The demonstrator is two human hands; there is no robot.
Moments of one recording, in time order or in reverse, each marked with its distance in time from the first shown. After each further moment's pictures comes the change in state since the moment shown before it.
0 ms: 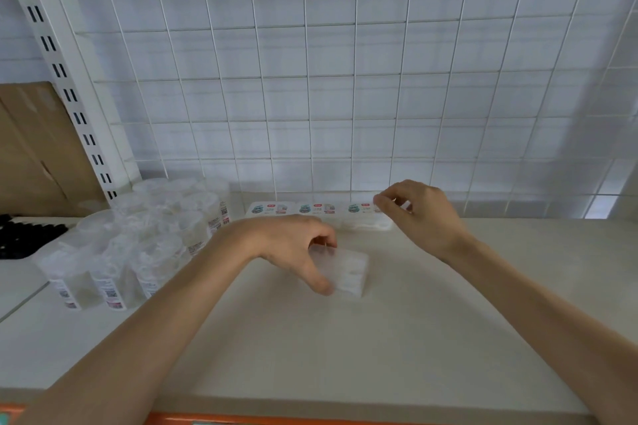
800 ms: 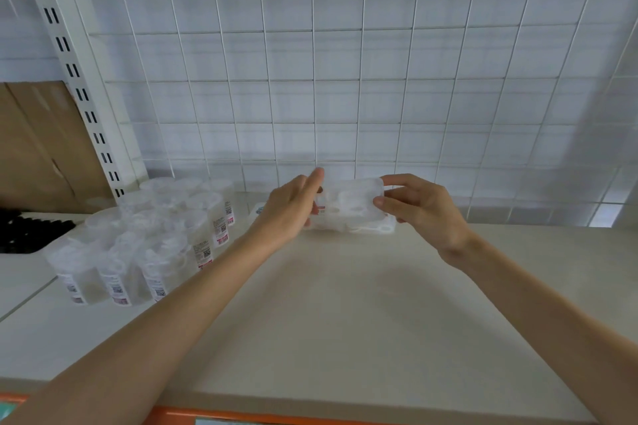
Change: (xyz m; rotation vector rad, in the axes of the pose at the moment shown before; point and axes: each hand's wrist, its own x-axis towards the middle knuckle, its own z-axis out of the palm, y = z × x) left_hand 0.017 0.000 0.005 -0.721 0.726 -0.201; right_hand -0.004 -0.019 -0.011 0.679 -0.066 0.149
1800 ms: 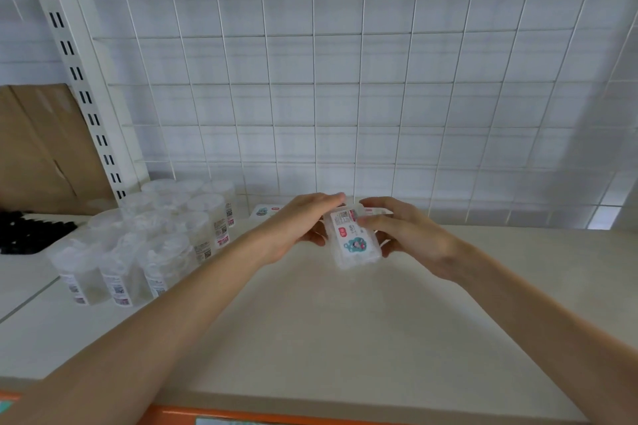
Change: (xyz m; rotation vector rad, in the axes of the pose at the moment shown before) left_hand -0.004 0.006 0.009 -0.303 -0.349 -0.151; right_hand 0.000 0.008 0.016 0.001 -0.227 0.257
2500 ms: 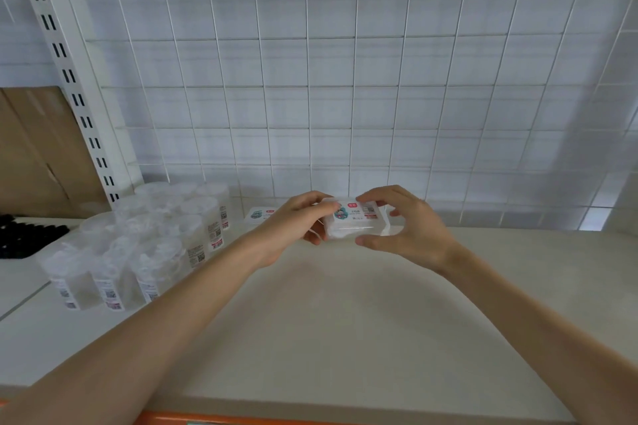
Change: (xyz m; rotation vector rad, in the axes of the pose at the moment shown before) left_hand 0.002 -0.004 0.000 -0.012 0.038 0.099; right_hand 0.003 0.012 -0.018 -0.522 0.190 -0.436
